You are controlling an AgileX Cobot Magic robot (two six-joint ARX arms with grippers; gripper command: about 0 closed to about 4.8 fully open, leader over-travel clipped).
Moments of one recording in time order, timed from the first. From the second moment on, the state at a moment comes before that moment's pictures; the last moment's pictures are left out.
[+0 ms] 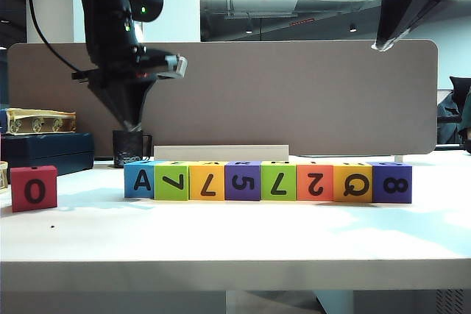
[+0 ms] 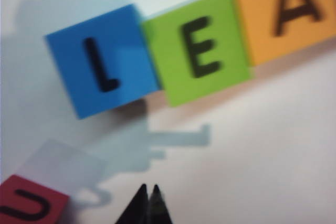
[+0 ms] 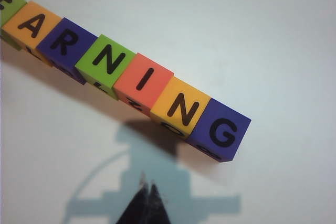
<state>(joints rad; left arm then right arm) -0.35 1.97 1.82 -1.14 0.07 0.18 0.37 1.28 1.17 -0.66 0.00 -0.08</state>
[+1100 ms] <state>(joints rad) -0.43 1.66 1.82 -1.17 0.13 0.18 0.37 1.23 1.43 -0.93 -0.09 -0.08</state>
